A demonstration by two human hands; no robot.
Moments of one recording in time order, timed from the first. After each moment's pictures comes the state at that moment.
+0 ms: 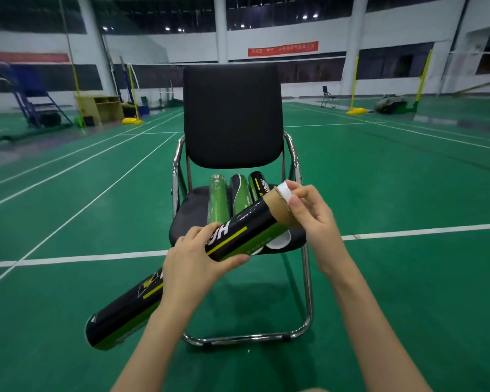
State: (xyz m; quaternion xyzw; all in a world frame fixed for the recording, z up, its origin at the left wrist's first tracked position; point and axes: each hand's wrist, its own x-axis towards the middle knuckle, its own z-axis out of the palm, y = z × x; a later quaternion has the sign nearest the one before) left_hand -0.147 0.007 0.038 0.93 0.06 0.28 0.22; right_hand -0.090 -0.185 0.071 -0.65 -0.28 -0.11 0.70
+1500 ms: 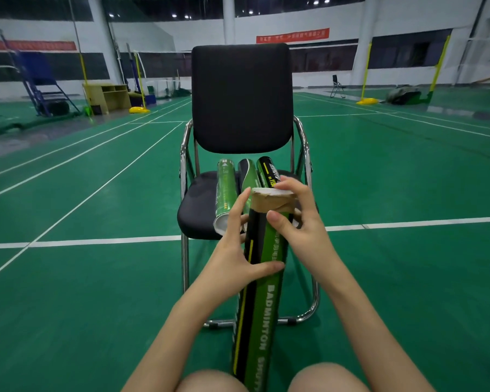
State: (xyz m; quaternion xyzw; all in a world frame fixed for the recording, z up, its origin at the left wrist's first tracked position) left_hand -0.164 -0.019 0.020 0.83 -0.11 0.14 0.52; right_hand -0.113 -0.160 0.037 -0.69 -0.33 -0.13 0.63
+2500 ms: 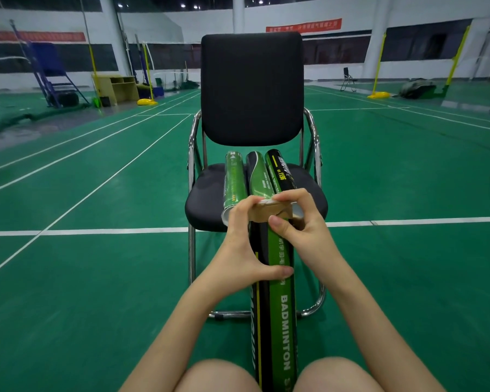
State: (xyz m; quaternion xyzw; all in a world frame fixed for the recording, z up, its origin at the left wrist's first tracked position) left_hand -0.160 -0.013 0.009 0.84 -0.15 0.18 0.48; right_hand -0.115 -0.154 0.024 -0.67 -0.32 -0.06 0.66
